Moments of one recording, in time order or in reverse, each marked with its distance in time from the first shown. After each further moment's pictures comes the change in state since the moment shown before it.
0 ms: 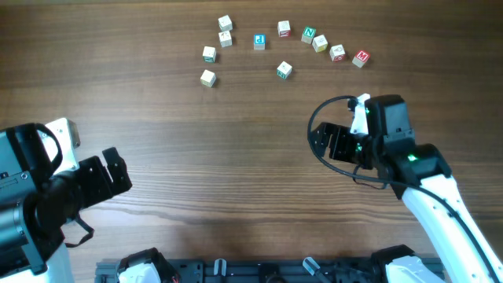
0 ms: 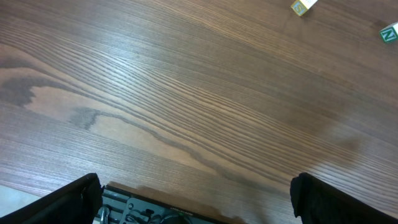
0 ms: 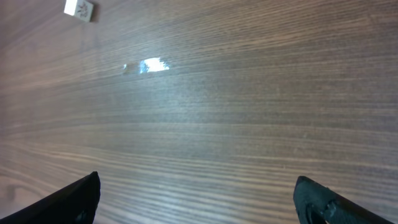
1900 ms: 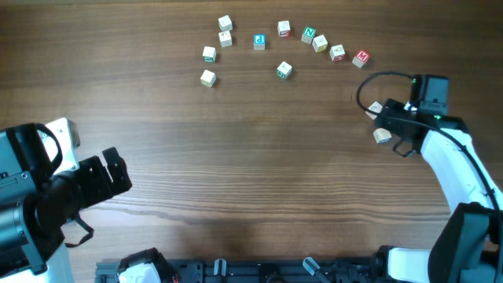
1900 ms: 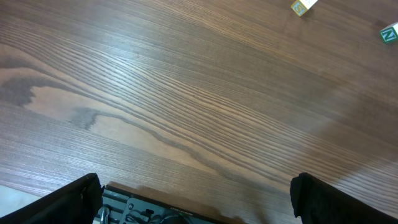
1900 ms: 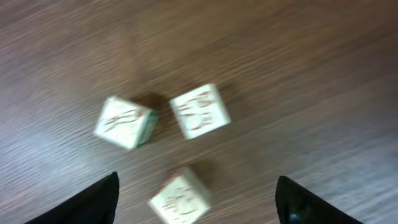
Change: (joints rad) left arm 0.000 0.000 0.000 0.000 0.000 0.000; right arm -0.401 0.348 0.040 0.221 0.398 -0.168
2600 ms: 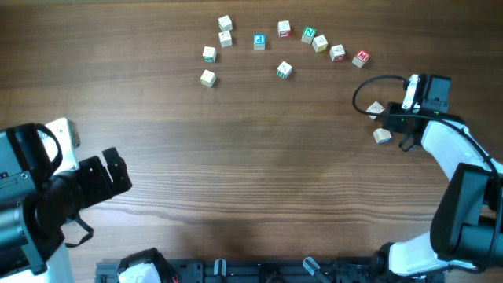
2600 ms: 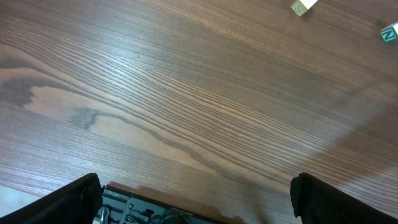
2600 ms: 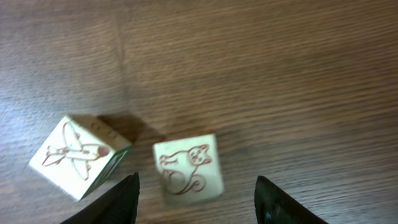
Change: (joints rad) left arm 0.000 0.000 0.000 0.000 0.000 0.000; right arm -0.062 0.174 0.000 0.195 -0.054 -0.322
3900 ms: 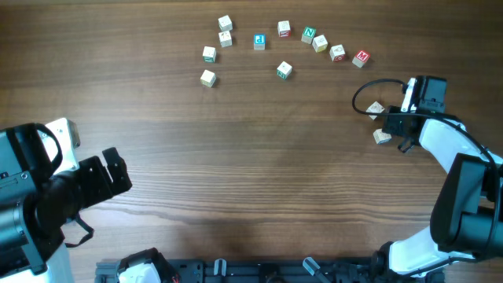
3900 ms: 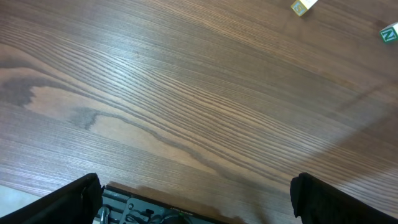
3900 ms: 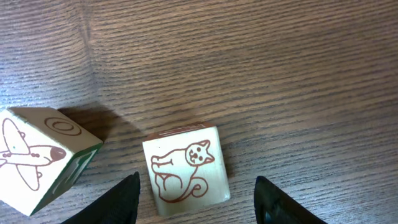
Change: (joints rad) left arm 0.000 0.000 0.000 0.000 0.000 0.000; right arm 0.000 0.051 0.000 -0.001 0.036 -0.010
